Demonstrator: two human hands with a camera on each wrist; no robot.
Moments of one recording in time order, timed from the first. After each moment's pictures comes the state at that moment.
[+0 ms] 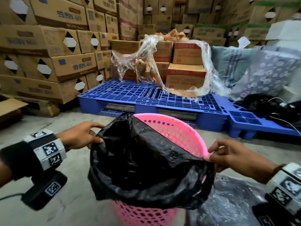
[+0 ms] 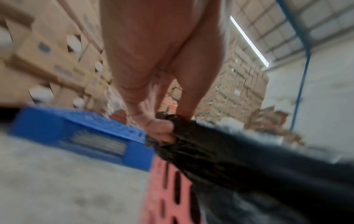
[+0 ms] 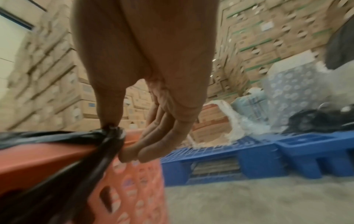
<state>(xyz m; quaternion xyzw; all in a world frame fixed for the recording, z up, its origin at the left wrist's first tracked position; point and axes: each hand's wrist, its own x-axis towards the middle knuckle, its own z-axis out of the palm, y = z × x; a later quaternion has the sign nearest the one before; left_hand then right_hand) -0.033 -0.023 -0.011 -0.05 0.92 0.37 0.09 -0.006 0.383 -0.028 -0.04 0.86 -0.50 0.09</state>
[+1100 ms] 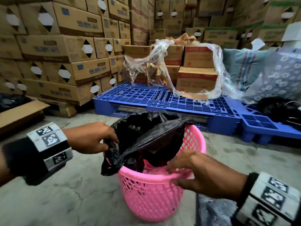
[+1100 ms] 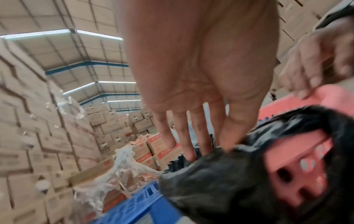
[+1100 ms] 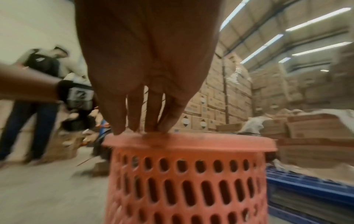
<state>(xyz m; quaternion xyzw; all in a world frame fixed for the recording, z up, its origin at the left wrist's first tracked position) 0.013 -0.021 0.031 0.23 0.97 -0.05 0.06 0.039 0.293 -0.006 -0.46 0.87 -0.17 0.02</state>
